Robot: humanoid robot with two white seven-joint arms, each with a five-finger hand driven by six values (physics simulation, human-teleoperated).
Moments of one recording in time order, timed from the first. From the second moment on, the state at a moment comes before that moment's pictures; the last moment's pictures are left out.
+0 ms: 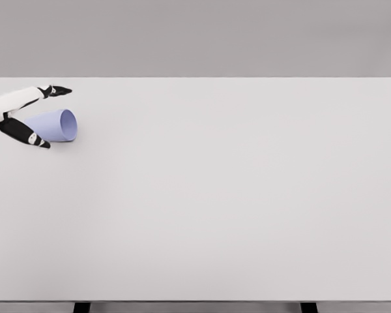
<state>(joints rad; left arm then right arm) -0.52 1.01 -0.53 -1.63 0.06 0.15 -0.47 0.01 0.00 -0.05 -0.01 0.10 -0.08 0.08</state>
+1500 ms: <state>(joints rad) -0.59 0.77 -0.61 -1.33 -0.29 0.17 -0.40 0.01 0.00 -0.05 -0.01 0.10 -0.08 0.08</state>
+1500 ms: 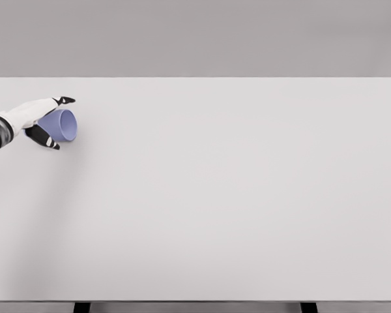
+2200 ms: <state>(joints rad) -0.61 0.74 -0.61 -1.27 -0.29 0.17 -0.40 0.01 0.00 -0.05 -0.01 0.10 -0.08 0.08</state>
